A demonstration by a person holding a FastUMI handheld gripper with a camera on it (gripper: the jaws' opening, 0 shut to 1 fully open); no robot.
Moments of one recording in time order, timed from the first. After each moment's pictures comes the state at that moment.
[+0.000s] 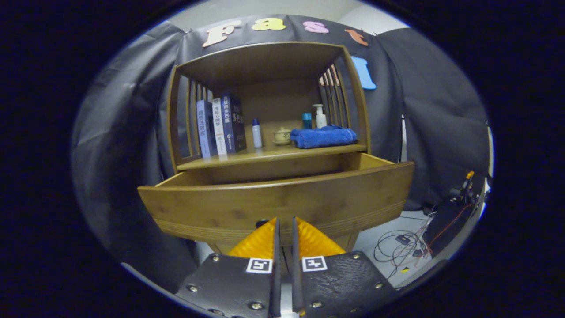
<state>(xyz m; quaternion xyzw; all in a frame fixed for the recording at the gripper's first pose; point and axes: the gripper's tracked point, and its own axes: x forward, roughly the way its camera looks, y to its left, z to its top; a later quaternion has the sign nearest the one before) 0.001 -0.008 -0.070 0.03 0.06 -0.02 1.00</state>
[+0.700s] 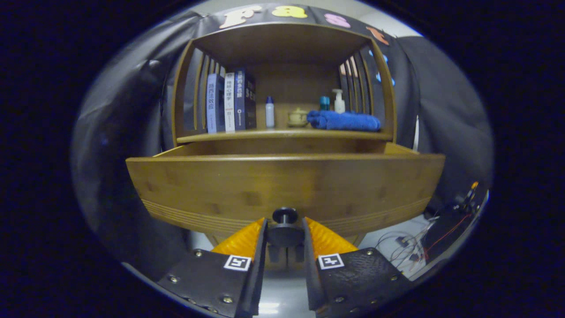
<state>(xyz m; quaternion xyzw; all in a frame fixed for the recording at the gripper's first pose) 0.038 0.012 -0.106 -0.03 0.08 -0.04 1.00</state>
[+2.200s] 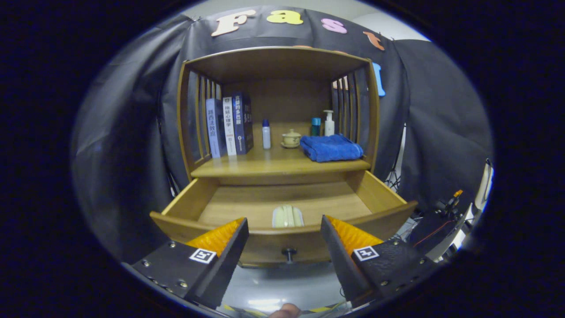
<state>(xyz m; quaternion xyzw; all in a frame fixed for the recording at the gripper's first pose) 0.000 0.033 0.018 0.00 0.12 -0.06 0.99</state>
